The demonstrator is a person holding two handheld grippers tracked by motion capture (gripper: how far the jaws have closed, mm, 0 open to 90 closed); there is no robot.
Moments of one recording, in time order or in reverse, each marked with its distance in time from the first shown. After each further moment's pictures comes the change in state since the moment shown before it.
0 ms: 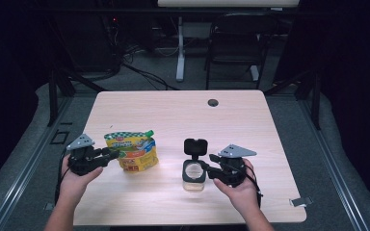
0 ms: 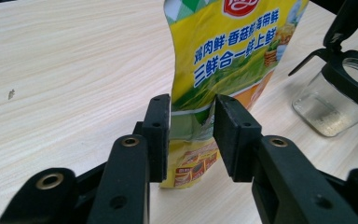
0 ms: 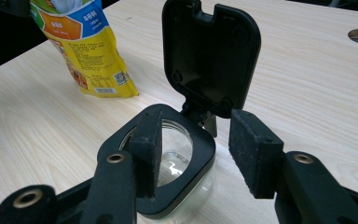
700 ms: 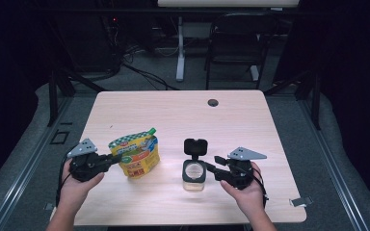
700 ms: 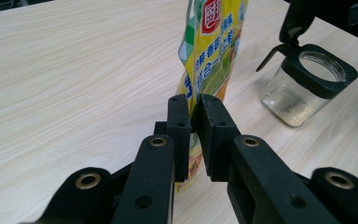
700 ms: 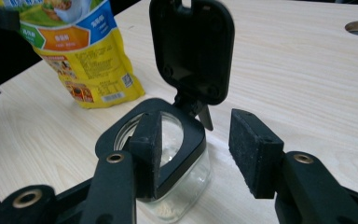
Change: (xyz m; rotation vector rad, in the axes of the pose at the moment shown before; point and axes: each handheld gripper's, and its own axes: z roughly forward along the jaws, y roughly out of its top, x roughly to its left) left arm -0.025 0.001 -0.007 -0.004 -0.056 0.066; right arm -0.014 -0.014 -0.010 -0.034 0.030 0.047
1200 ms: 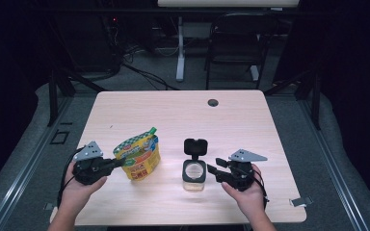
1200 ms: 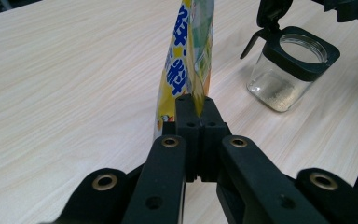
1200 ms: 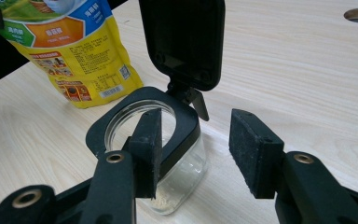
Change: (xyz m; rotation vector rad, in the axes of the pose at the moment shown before) left arm -0.014 0.002 0.001 0.038 -0.016 0.062; right arm -0.005 -0.009 0.002 0.009 -0.003 0.023
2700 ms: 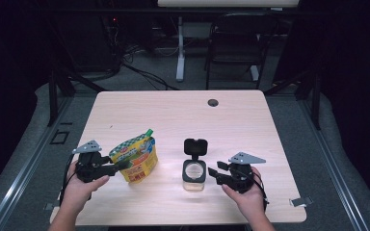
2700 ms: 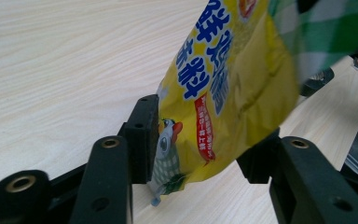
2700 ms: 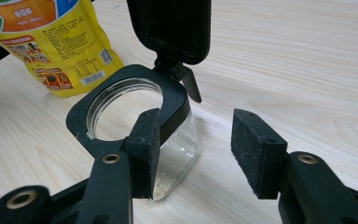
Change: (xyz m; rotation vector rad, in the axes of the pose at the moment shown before) left arm 0.020 -0.011 0.016 0.001 -0.087 -0.200; right arm -0.005 -0.013 0.007 0.033 -0.015 0.020
